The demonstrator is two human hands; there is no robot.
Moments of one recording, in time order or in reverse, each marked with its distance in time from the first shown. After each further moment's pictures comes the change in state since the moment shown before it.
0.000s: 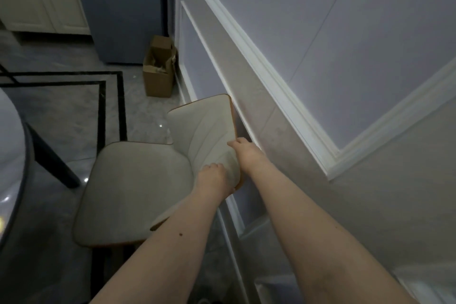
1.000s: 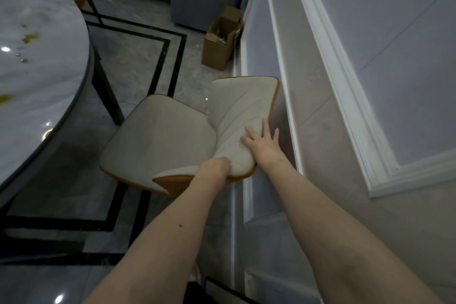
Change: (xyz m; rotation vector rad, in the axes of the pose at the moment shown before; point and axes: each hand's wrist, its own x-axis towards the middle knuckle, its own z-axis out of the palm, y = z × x) left_hand -0.019 -0.027 0.061 -0.097 -0.071 -0.168; right_hand 0.025 0.016 0.055 -0.509 -0.086 -0.445
